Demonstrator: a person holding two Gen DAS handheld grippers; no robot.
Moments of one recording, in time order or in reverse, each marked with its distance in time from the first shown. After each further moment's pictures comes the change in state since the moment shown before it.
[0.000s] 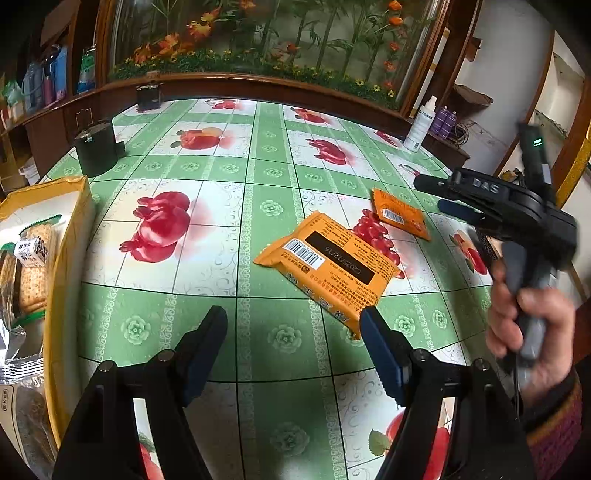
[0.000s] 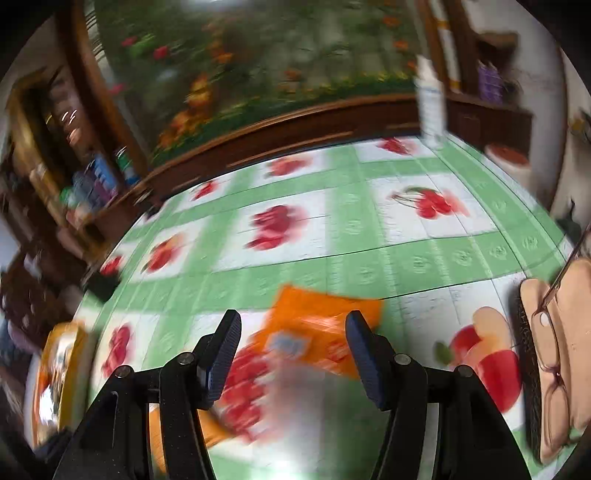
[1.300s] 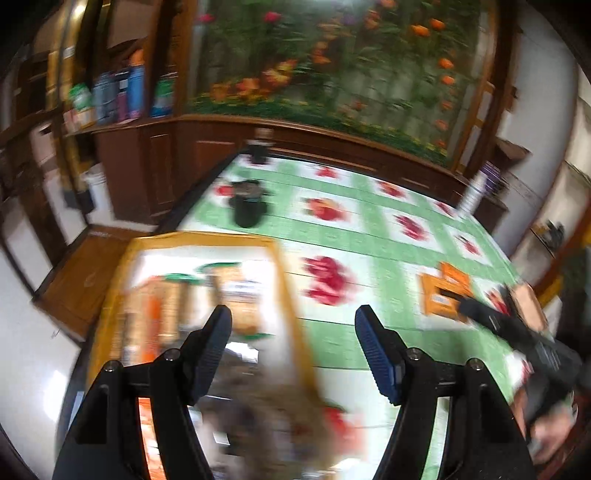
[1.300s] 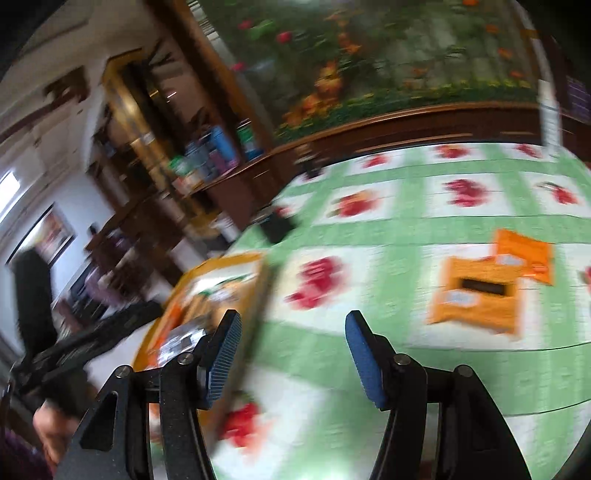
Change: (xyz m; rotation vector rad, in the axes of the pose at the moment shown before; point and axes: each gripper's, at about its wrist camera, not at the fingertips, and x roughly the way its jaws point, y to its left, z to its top) left arm -0.141 0.100 0.009 -0.083 -0.163 0.155; right arm -0.063 0.160 -0.093 -0.194 -0.004 0.294
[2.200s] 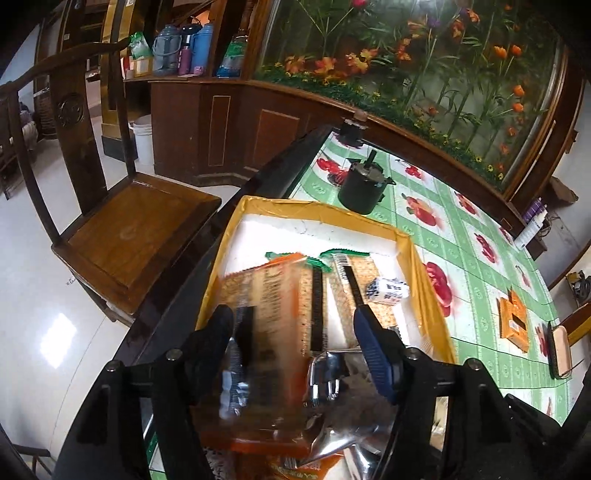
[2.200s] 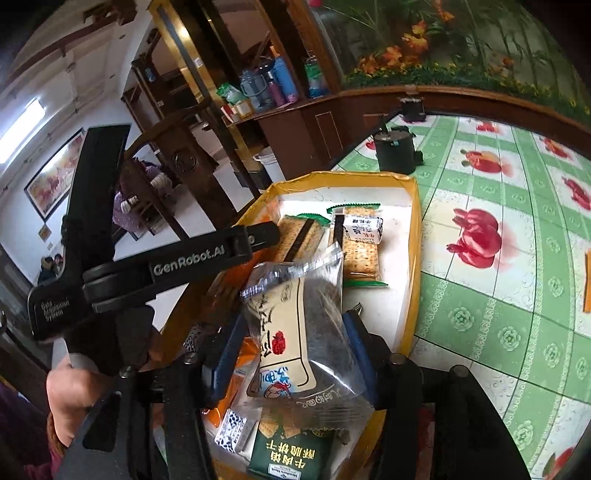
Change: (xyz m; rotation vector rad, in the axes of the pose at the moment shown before) left arm 0.030 0.136 -0.012 -0.226 0.053 0.133; right arm 0.099 0.176 -0.073 -0.279 0.226 0.133
